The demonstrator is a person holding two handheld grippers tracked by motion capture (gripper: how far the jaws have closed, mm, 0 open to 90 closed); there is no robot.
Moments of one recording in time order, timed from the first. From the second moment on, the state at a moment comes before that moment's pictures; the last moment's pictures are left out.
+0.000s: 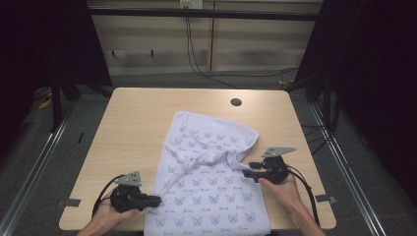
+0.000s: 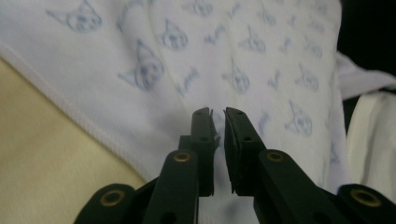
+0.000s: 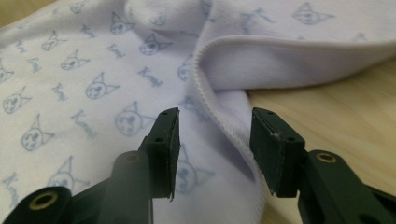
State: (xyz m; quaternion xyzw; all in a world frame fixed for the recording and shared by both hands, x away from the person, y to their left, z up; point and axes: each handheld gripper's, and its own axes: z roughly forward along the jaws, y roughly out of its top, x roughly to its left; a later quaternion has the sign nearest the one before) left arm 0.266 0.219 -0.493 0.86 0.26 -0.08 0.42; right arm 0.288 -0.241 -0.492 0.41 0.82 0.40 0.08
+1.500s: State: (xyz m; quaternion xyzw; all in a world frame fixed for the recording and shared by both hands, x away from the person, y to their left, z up) left arm 0.350 0.183 -0.502 0.85 0.33 0.02 0.41; right arm 0.305 -0.222 -0.500 0.41 0.83 0.36 0.11
